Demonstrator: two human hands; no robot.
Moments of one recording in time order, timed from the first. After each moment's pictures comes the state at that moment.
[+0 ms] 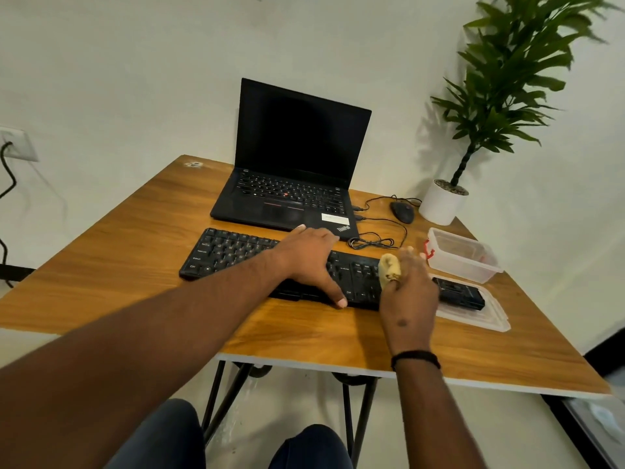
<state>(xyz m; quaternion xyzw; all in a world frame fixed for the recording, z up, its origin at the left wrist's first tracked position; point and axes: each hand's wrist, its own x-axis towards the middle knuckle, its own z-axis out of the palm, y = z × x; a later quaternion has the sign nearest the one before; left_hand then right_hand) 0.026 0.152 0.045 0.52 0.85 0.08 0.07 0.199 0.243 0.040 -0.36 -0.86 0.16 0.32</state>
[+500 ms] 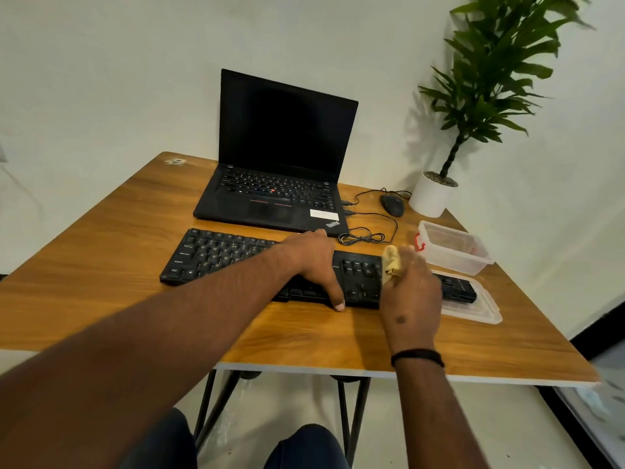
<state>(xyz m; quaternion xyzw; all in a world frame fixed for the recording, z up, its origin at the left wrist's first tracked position) 0.033 0.182 0.053 0.49 0.86 0.05 0.13 0.205 0.250 0.051 -0.40 -0.86 0.10 0.31</state>
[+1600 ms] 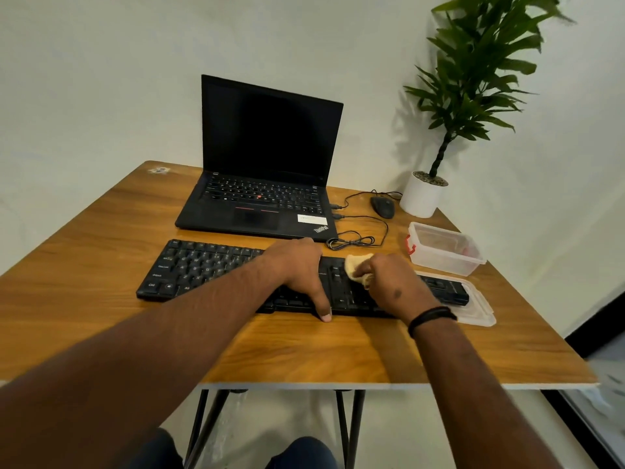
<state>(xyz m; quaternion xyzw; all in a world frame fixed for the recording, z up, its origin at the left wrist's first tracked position) 0.033 0.188 0.051 0.49 0.86 0.05 0.13 0.180 0.308 0.066 -0.23 -0.97 0.07 0.01</state>
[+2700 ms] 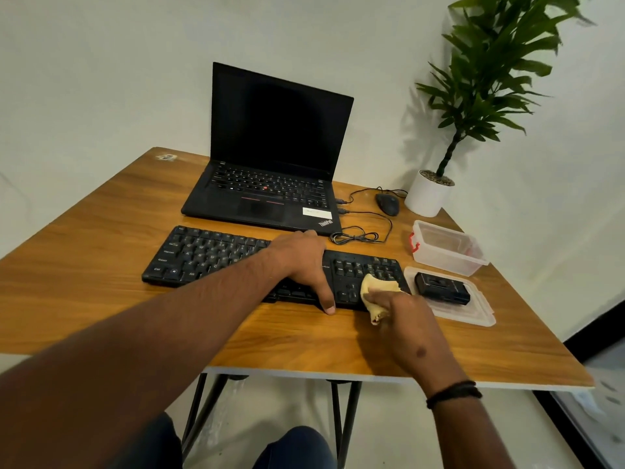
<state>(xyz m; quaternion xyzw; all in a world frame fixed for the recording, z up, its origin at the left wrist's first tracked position) 0.036 0.184 0.050 0.48 0.87 0.05 0.13 0.240 0.268 0.051 -0.29 -0.95 0.12 0.06</state>
